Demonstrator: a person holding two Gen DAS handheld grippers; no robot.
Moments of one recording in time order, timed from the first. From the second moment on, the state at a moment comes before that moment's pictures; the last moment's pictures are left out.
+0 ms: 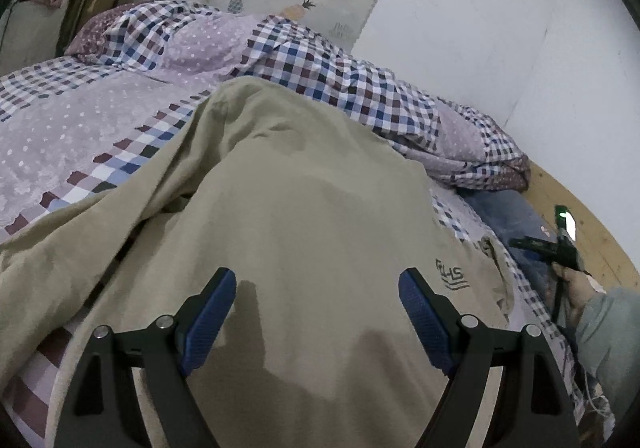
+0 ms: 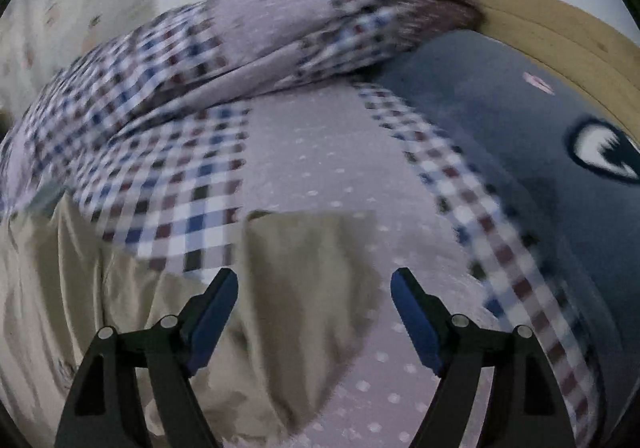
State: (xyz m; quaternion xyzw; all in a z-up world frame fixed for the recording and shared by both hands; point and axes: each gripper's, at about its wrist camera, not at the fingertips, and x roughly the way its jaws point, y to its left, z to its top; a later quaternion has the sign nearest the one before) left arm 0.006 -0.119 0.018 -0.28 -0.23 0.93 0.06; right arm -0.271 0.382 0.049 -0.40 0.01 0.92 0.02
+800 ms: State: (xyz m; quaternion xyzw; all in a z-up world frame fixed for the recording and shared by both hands) left arm 0.002 -0.126 0.011 -0.28 -0.25 0.92 0.08; right arm -0.263 0.467 0.129 -0.30 -0.03 0.92 0.26
